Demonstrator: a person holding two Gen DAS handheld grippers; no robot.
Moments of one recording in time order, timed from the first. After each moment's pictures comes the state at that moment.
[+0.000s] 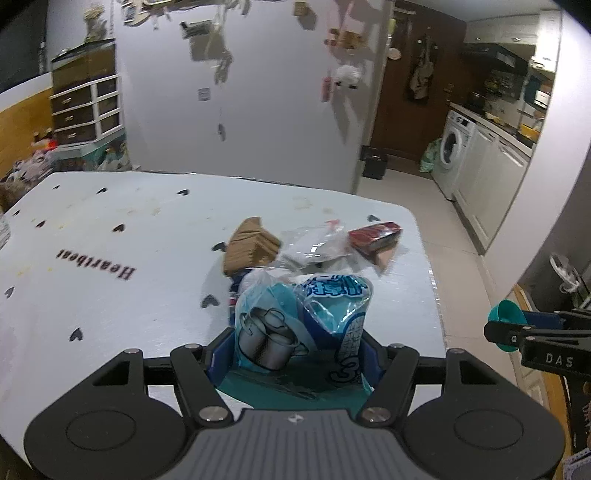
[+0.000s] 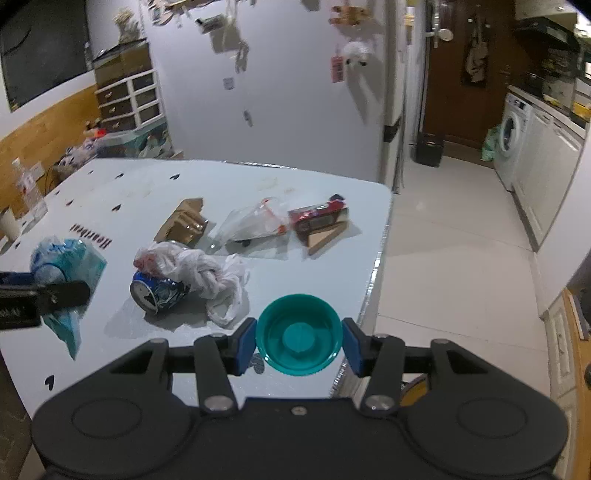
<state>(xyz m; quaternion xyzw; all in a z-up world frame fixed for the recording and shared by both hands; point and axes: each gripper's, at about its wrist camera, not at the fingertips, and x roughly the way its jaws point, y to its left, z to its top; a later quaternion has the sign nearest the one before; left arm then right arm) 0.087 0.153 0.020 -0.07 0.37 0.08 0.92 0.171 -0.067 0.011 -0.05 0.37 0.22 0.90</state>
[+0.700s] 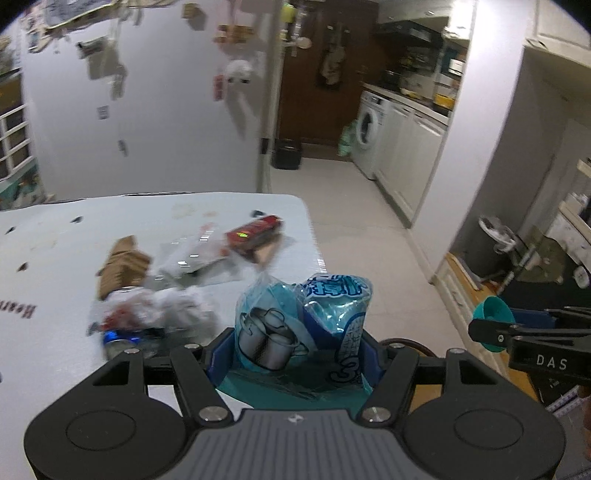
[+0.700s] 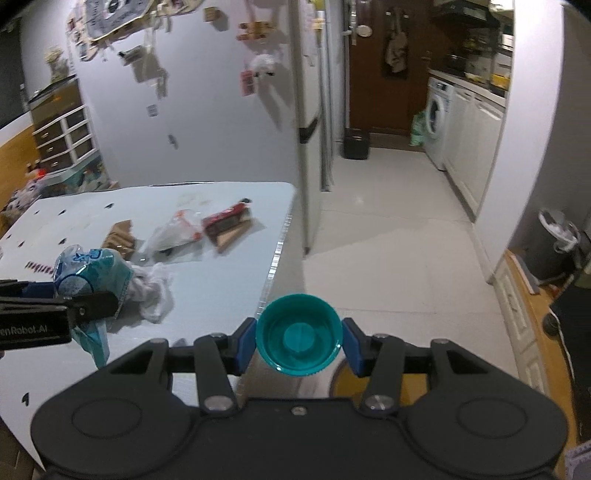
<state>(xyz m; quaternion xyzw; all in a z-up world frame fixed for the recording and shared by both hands) 0.119 0.057 0.015 -0.03 0.37 -0.05 0.93 0.141 -0.154 0.021 0.00 0.37 0.10 0.92</state>
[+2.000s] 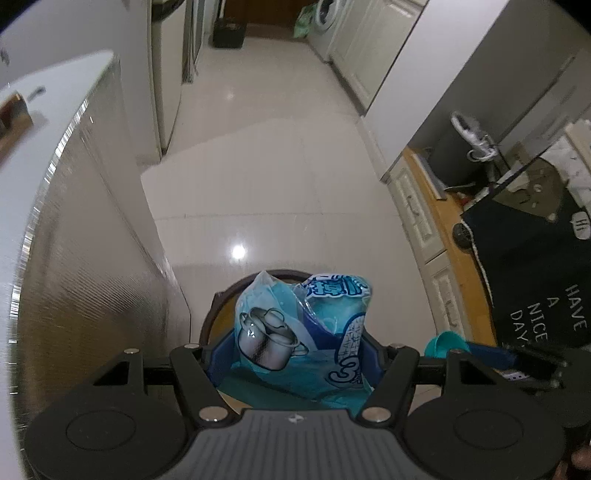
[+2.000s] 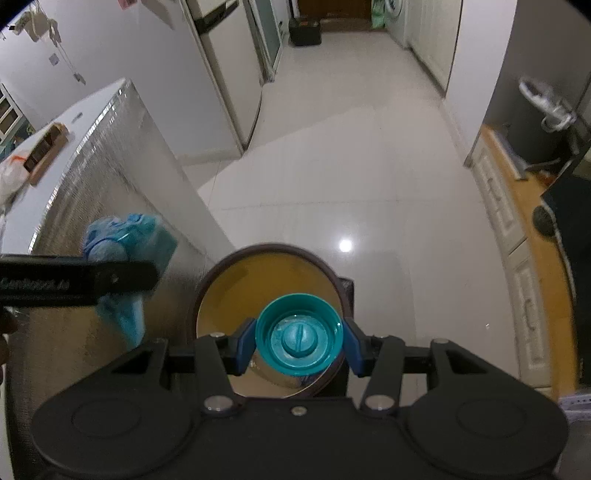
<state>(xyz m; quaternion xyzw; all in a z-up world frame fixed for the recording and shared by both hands) 0.292 -0.172 -0.154 -0.07 0.55 -0.12 0.83 0.265 -0.357 -0.155 0.04 0.54 0.08 0.84</state>
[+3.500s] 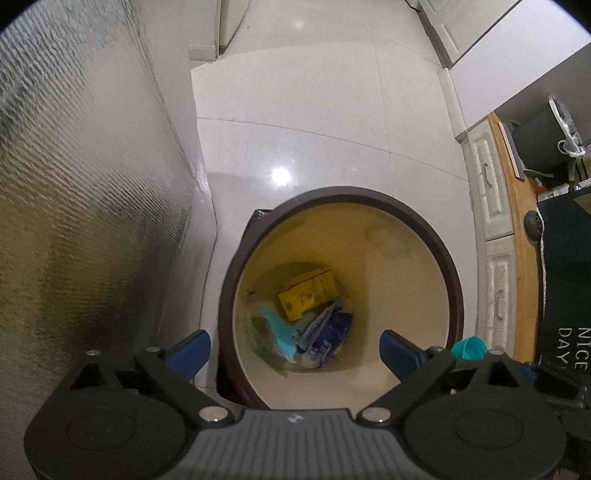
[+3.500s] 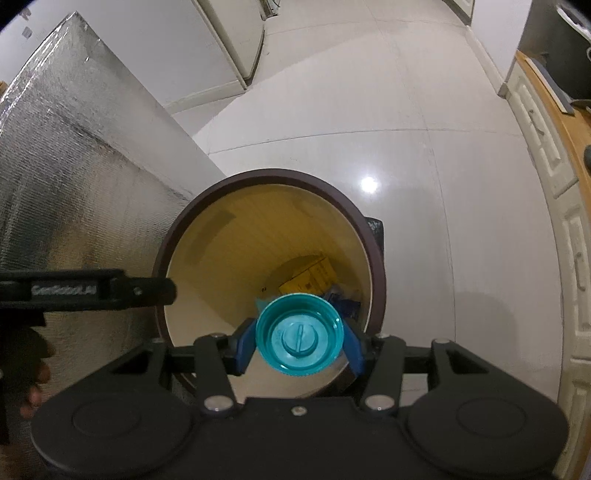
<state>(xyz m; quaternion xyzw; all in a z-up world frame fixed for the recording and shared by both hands) 0.330 -0.153 -0.301 -0.11 0.64 -0.02 0.76 0.315 -0.351 -0.283 0.07 0.62 0.10 0.78</state>
